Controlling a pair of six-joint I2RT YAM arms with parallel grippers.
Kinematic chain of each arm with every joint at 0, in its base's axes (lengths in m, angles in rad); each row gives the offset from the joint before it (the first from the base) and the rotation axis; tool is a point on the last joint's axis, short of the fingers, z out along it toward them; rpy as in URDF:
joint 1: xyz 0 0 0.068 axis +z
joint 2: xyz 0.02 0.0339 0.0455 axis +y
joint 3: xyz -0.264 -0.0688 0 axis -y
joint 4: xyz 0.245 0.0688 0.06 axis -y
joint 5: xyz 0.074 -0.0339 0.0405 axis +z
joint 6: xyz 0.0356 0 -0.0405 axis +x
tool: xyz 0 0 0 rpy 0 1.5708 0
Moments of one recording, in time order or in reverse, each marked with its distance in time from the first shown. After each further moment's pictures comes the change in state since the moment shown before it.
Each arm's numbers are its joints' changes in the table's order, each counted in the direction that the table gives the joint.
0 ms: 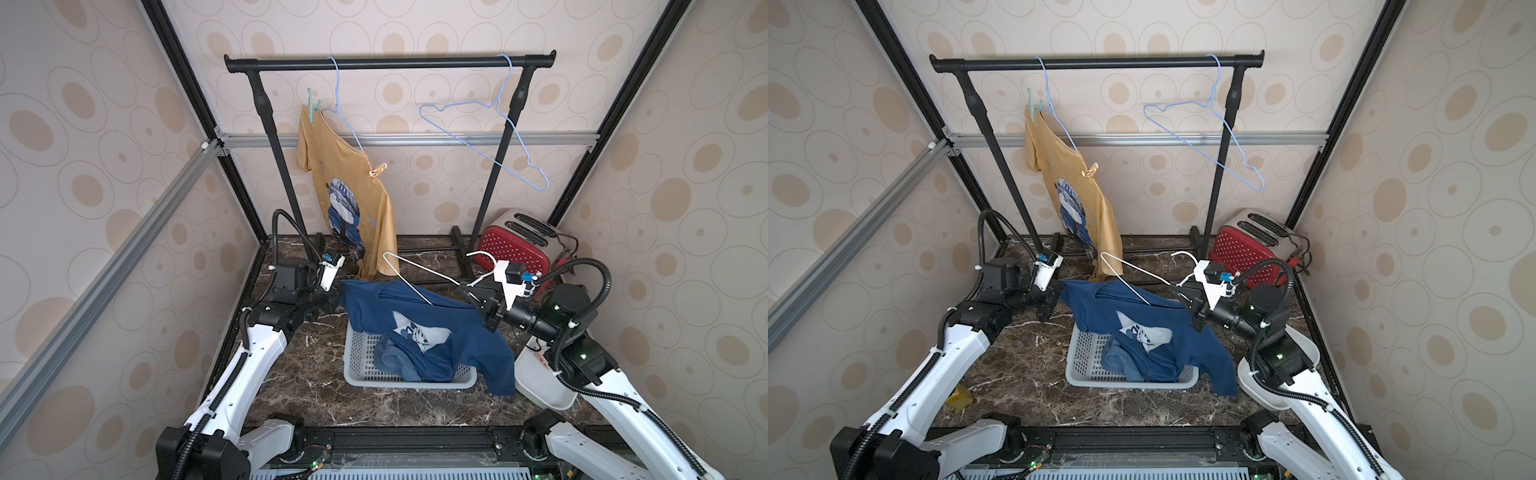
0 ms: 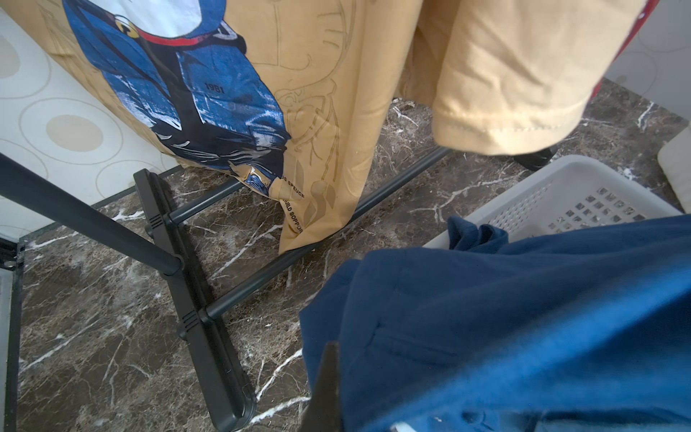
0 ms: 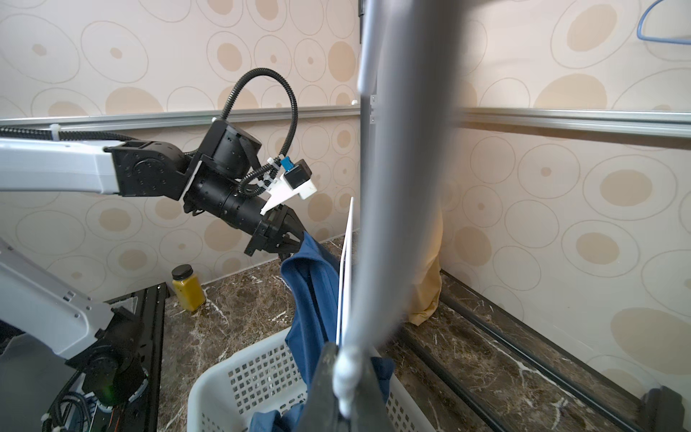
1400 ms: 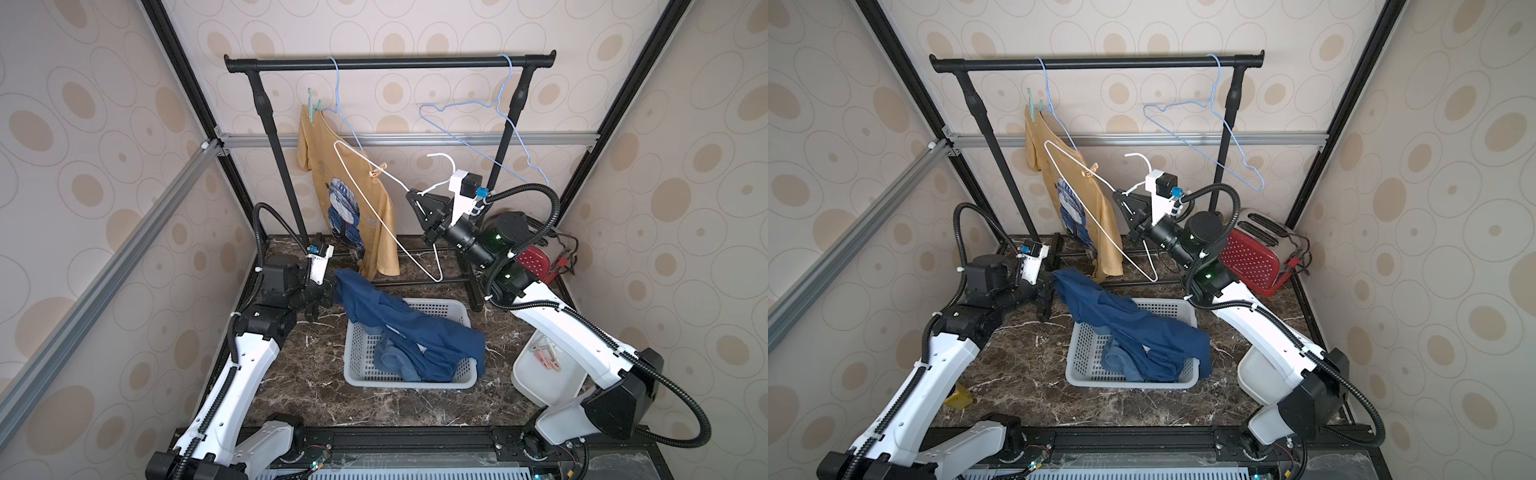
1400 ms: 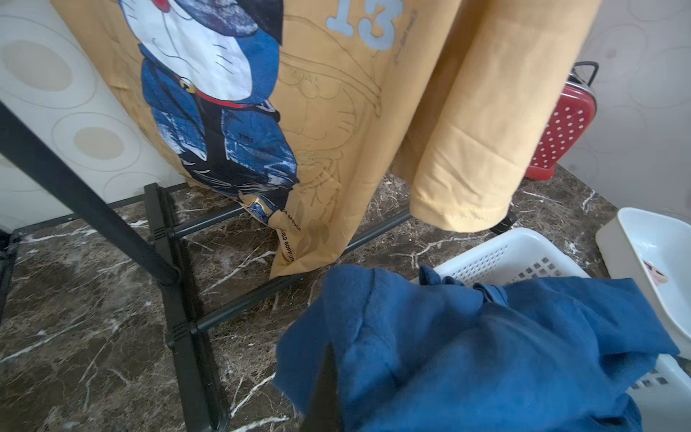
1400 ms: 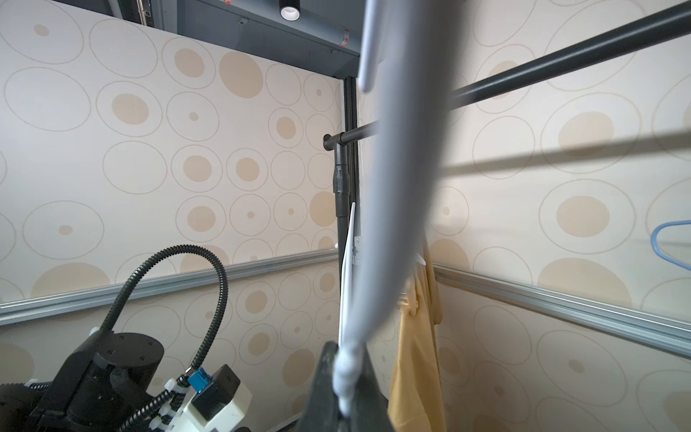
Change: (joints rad) left arm 0.013 -0.083 0.035 0.013 -0.031 -0.183; right arm 0.210 0.646 0.632 0.408 -0.258 0.113
